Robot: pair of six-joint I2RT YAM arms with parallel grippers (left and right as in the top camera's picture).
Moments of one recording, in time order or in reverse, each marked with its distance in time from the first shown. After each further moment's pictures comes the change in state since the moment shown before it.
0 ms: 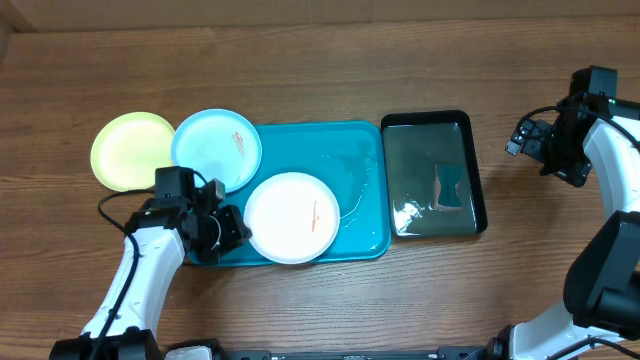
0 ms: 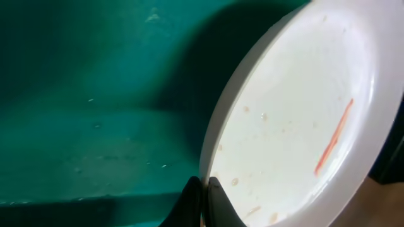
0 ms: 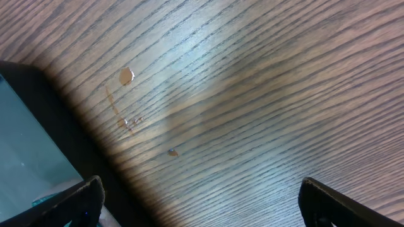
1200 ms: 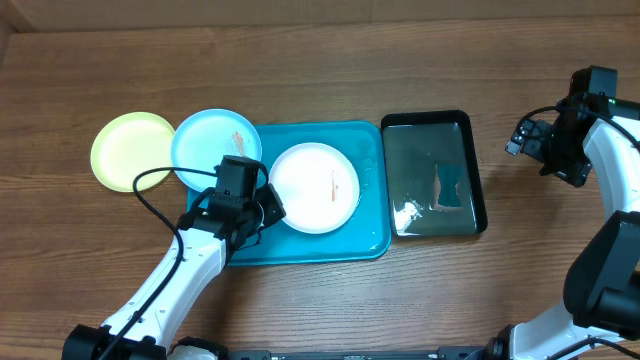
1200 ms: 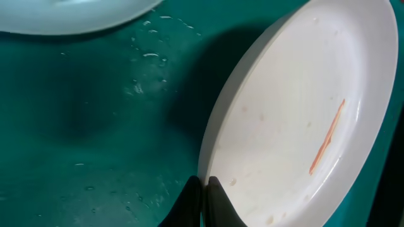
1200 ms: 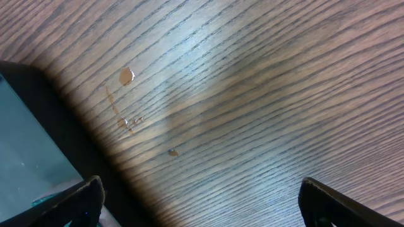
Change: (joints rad) left arm -0.351 0.000 -0.003 0.305 -0.357 -0.380; right arm 0.000 0.000 0.000 0.000 0.000 0.000
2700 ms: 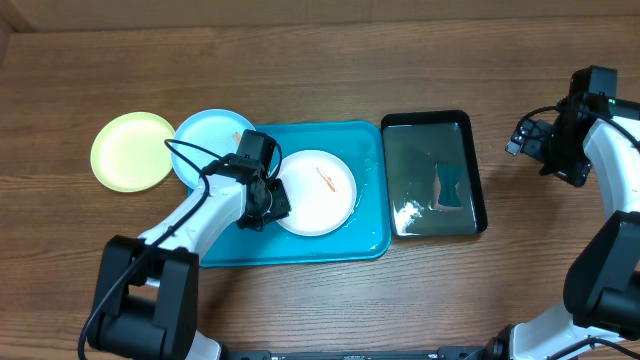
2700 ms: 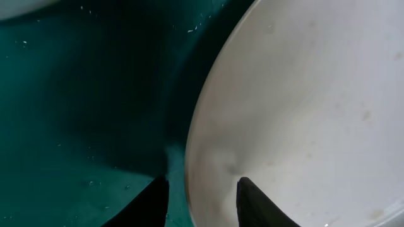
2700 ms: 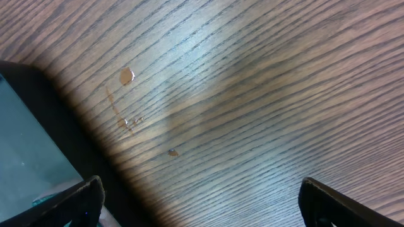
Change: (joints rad) left arm -0.006 0.339 0.259 -0.273 -0.003 0.134; right arm 0.000 0.000 0.000 0.000 0.000 0.000
